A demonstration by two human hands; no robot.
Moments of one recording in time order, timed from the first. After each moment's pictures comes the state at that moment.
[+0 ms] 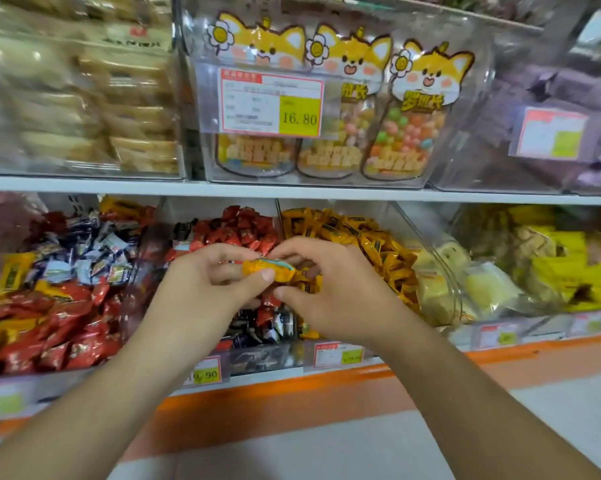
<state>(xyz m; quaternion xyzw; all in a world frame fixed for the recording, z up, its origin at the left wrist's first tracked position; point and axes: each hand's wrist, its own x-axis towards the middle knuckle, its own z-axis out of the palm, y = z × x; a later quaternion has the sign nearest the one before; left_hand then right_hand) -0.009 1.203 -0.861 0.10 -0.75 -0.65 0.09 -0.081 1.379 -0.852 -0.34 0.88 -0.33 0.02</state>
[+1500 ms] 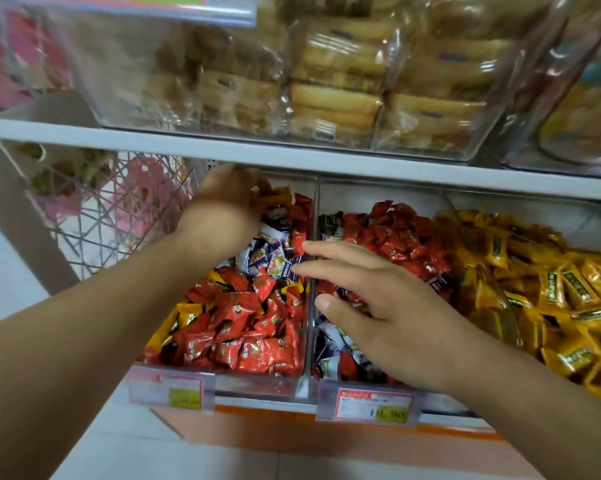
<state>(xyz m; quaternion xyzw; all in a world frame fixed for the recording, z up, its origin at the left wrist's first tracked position) -0.089 0.967 -0.895 0.14 -0.96 -0.15 0.20 -0.073 1.227 -0.887 -0.46 0.85 -0.24 0.09</state>
